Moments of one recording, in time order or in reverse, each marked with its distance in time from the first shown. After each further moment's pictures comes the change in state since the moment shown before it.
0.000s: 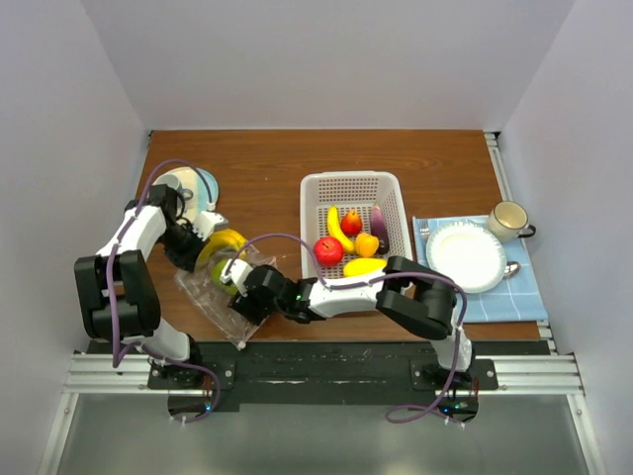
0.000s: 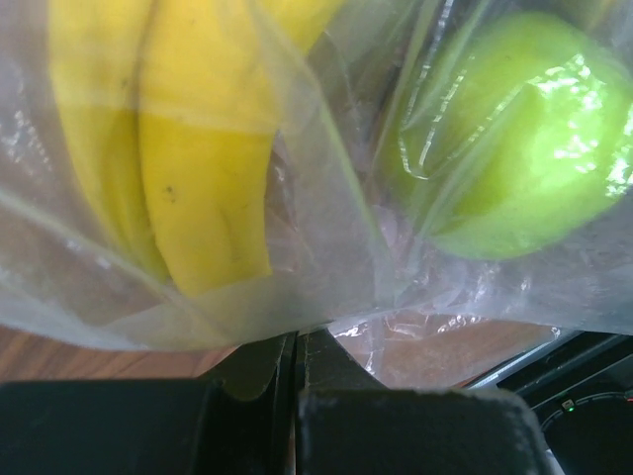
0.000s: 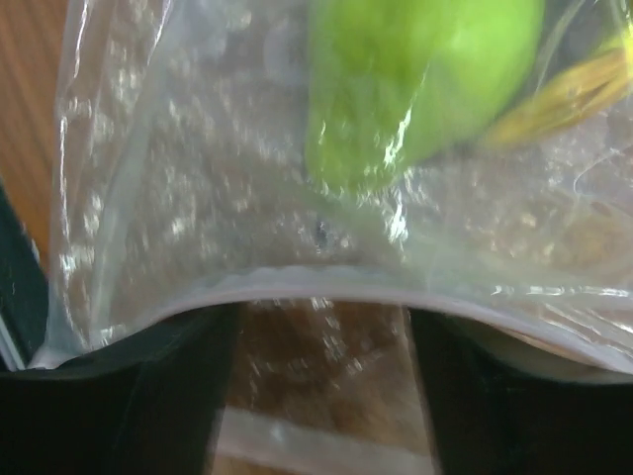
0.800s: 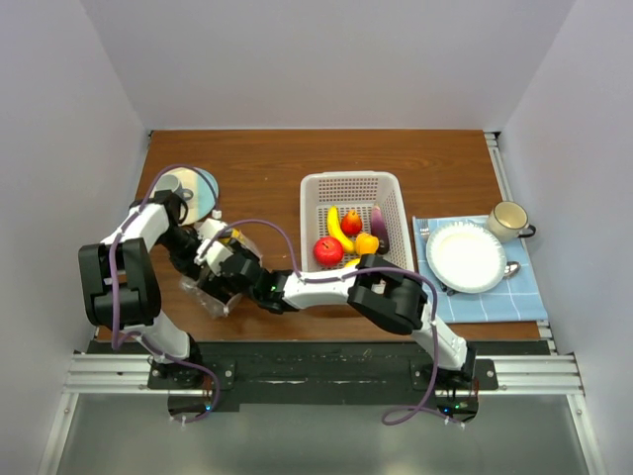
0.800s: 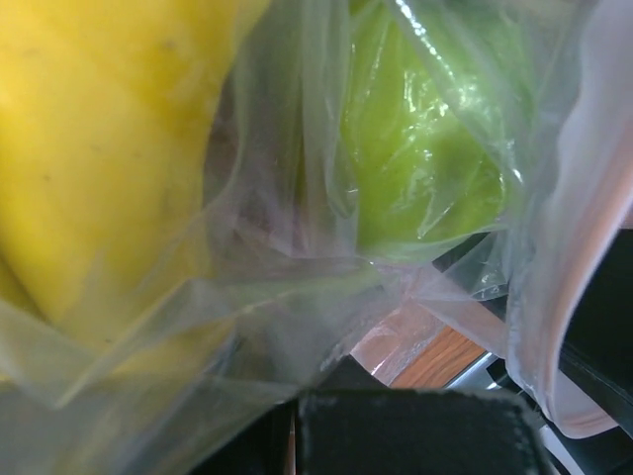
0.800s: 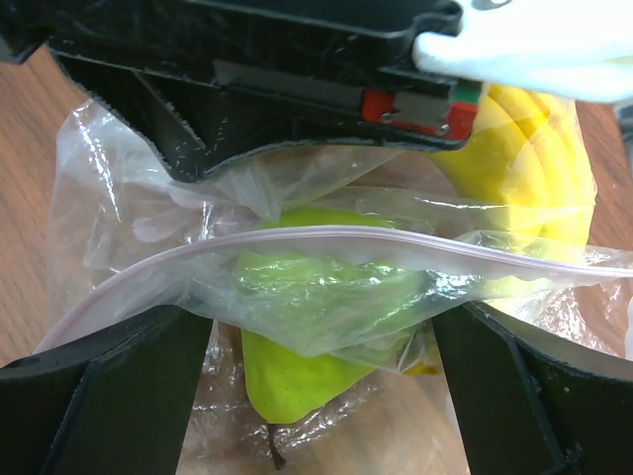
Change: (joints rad) left arm -0.001 0.078 -0.002 -0.067 0.070 0.103; right arm -0.016 0.217 0.300 0.132 0.183 -0.098
